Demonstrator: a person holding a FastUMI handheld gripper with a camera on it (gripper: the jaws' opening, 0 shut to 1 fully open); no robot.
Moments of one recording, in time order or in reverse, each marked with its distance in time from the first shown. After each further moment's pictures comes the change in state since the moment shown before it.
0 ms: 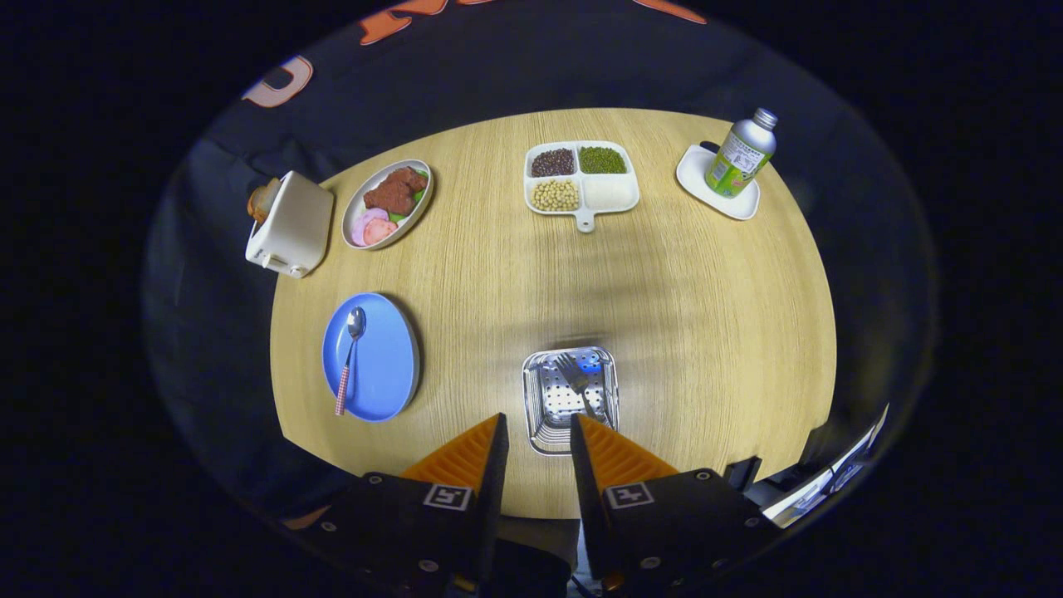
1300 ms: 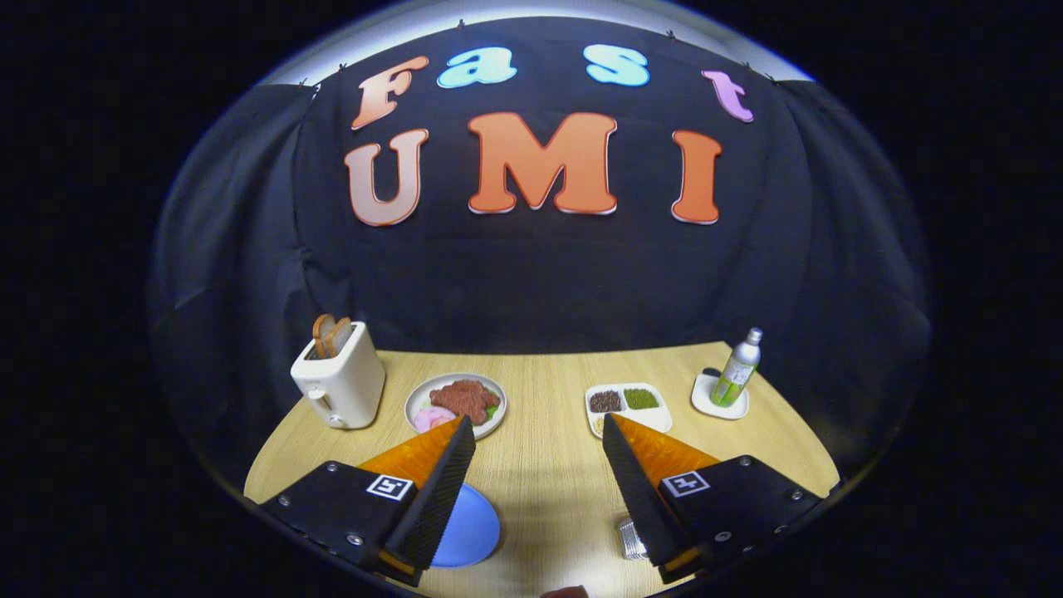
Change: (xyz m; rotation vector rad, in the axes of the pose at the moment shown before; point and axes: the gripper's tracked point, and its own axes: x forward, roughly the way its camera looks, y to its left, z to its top) arm -0.085 0.138 0.110 -0.086 -1.001 -0.144
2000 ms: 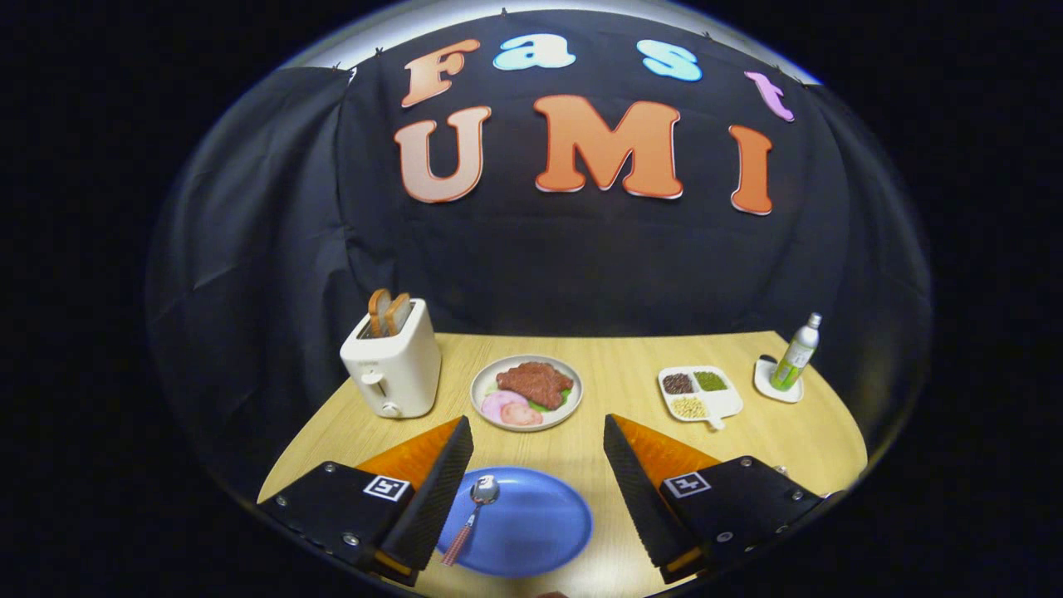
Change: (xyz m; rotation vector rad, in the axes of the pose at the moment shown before) arm 0.009 0.114 -0.071 -0.014 0.189 0.148
